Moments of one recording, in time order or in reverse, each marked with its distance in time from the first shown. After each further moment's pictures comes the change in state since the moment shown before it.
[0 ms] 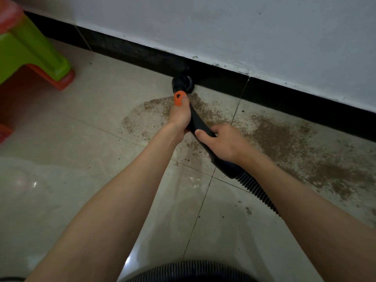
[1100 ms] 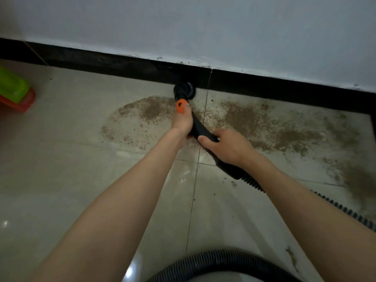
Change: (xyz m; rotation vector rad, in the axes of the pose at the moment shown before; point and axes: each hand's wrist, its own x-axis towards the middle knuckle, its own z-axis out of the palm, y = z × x) left_hand -0.040 -0.021 0.031 0.214 -0.227 -0.065; right_hand -0.069 0.012 -0.003 -0.070 0.107 0.236
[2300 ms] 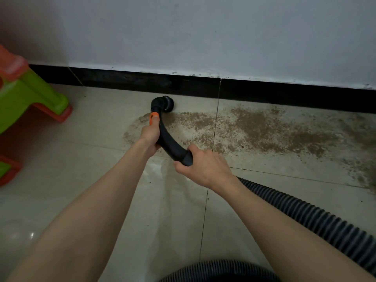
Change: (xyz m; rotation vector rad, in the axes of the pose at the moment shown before) left_hand -0.001 -0.022 -0.109 -0.121 0.194 0.060; right_hand -0.043 -0.049 0.065 -0.105 0.053 -0.202
